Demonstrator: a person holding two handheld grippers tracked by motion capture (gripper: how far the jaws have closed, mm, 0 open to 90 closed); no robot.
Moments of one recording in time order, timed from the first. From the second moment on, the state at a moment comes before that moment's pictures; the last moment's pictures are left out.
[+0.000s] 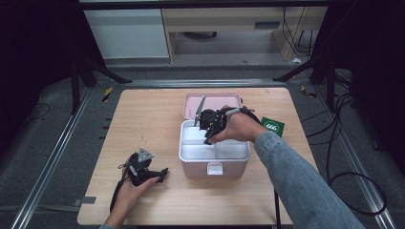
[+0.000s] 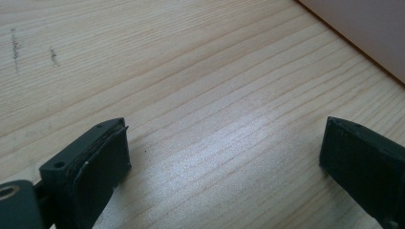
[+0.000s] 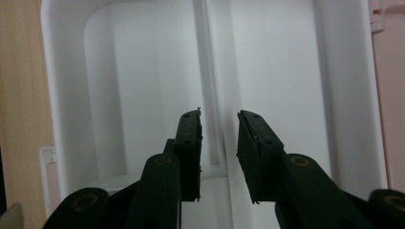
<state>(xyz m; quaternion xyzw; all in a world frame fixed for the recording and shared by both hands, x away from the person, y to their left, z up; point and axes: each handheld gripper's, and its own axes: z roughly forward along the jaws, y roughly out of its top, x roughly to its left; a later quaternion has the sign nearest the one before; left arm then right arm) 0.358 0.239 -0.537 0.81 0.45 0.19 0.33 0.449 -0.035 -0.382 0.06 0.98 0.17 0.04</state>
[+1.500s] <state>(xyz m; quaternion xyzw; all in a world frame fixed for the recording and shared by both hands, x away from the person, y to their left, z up) 0.358 0.239 -0.537 0.81 0.45 0.19 0.33 0.452 -0.030 -0.385 0.02 0.99 0.14 0.03</state>
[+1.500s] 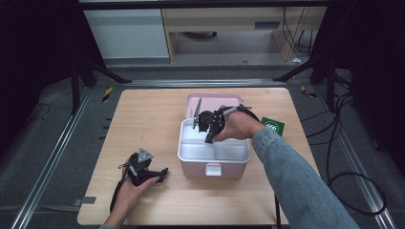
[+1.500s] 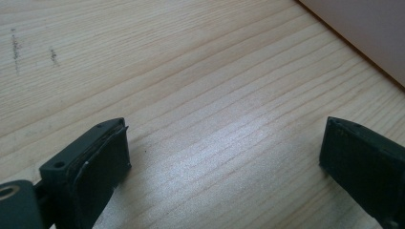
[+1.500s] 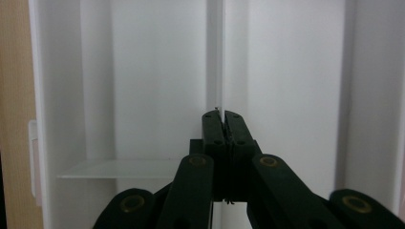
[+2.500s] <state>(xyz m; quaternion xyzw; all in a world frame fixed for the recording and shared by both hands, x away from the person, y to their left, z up) 0.358 0.239 -0.537 0.81 0.45 0.20 0.33 0.434 -0.107 -0.295 0.09 0.94 0.31 0.13</state>
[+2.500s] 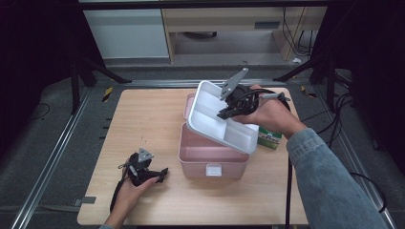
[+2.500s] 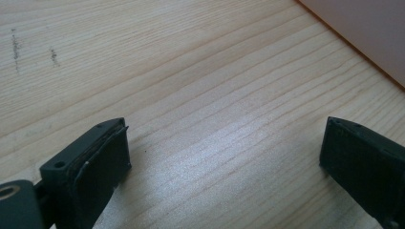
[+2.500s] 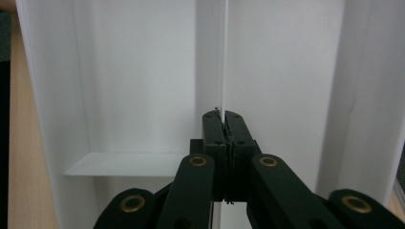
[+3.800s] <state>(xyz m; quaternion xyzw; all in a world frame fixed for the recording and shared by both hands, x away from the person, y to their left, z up) 0.358 0.238 -0.537 0.81 0.45 0.20 0.33 0.357 -0.303 -0.346 0.24 0.91 0.29 0.15</state>
